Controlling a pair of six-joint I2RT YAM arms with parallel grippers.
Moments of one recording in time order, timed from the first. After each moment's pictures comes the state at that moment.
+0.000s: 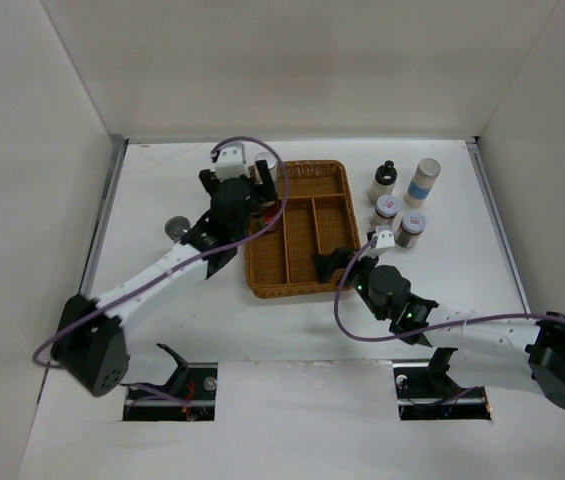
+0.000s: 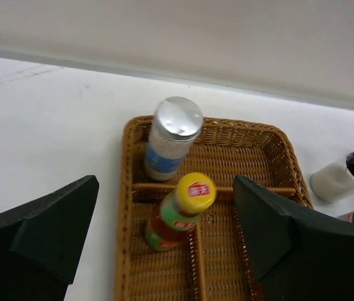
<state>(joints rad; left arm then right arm) -0.64 1.38 0.99 0.22 -0.60 -0.32 0.95 1.09 0.38 0.58 0.51 0.51</state>
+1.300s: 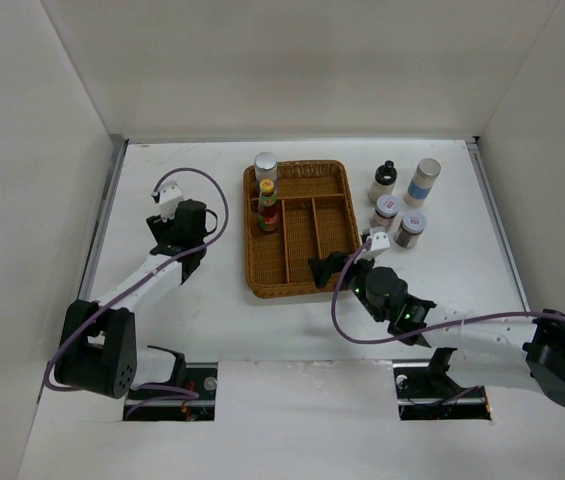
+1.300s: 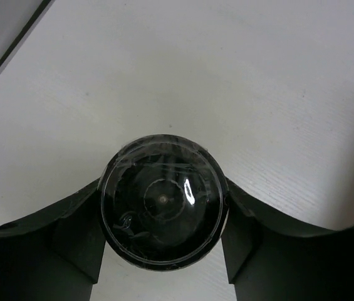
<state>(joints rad) -0.26 1.30 0.68 -0.01 -0.69 -0.44 0.97 1.11 0.38 0.58 0.49 0.50</state>
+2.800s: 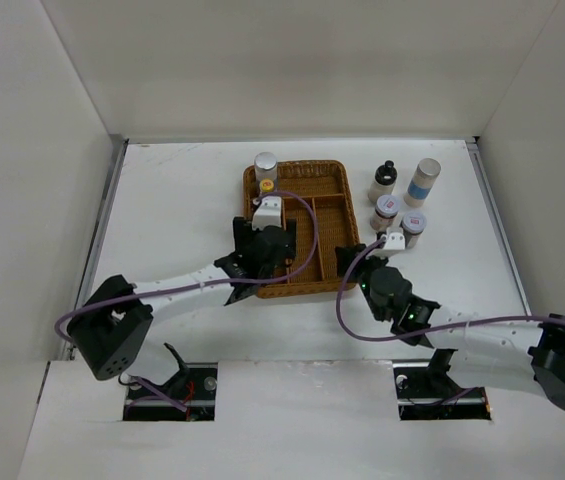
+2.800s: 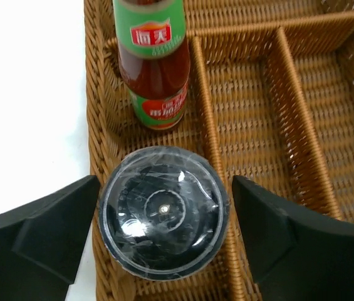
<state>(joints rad) -0.86 1.43 0.76 0.14 -0.72 -0.40 0.95 1.07 0.36 0.57 0.69 0.49</state>
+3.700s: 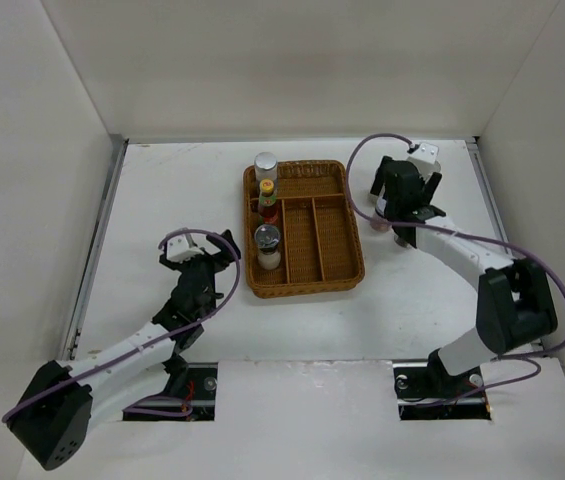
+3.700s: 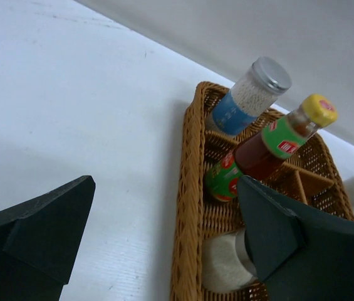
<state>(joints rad) -0.66 0.84 0.22 0.61 -0.79 -0.48 0.37 1.48 0.99 0.10 0.70 0.36</state>
